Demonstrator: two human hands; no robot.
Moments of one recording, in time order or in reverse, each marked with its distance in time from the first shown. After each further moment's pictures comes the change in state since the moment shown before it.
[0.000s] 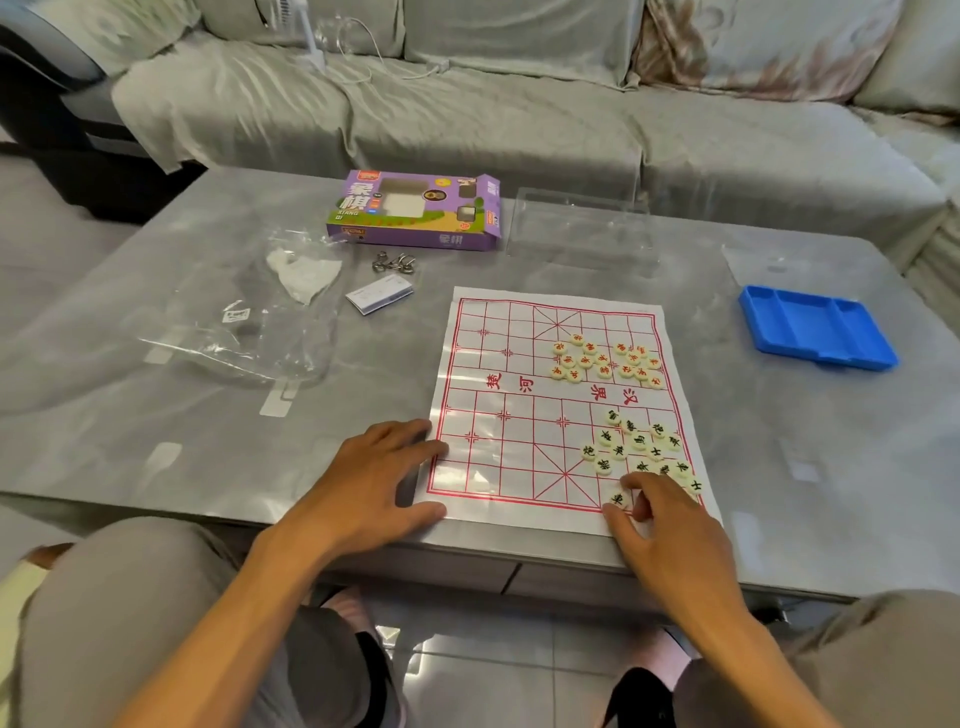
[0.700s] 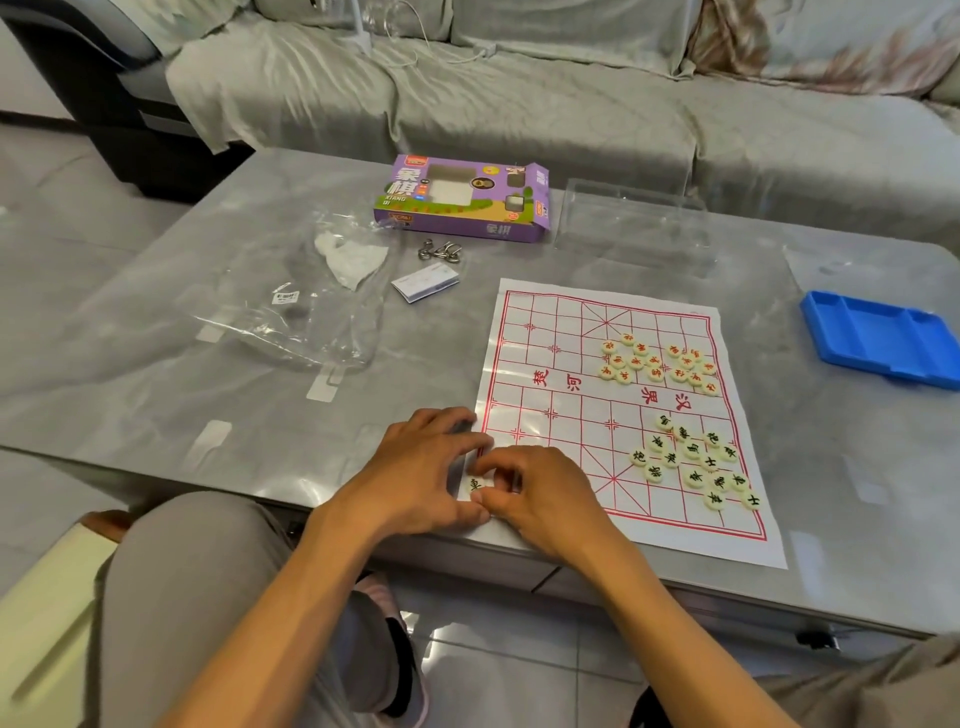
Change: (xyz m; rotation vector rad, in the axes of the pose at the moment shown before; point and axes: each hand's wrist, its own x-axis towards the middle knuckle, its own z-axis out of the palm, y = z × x) left_hand 0.008 -0.002 -0.003 -0.026 -0.011 -0.004; right_hand 0.031 -0.129 0.045 0.227 -0.343 -0.405
